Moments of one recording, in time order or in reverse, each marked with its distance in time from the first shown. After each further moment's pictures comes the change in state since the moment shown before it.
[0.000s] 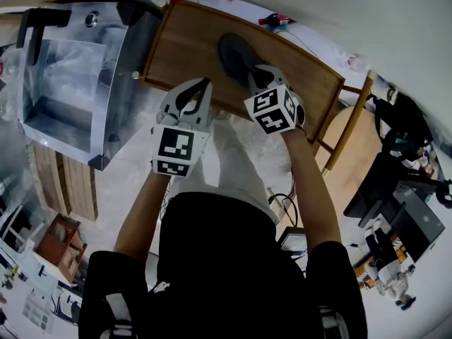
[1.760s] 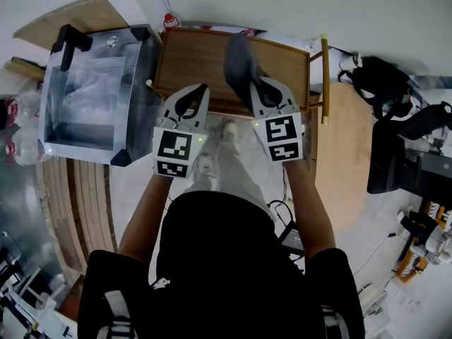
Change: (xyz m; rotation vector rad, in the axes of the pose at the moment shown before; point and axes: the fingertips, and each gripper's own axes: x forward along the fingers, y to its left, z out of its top) left arm -0.180 -0.066 0.048 0.182 -0.249 -0.155; right arm -0.255 0.104 0.053 0.241 -0.420 -0.403
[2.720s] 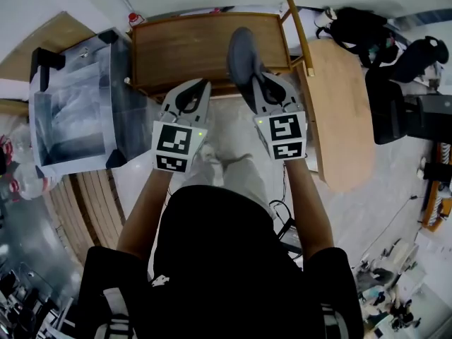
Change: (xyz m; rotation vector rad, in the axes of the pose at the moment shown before) left arm -0.019 -0.088 -0.021 0.066 0.007 -0.239; right arm -0.099 0.001 -0.061 0.142 0.008 -0.224
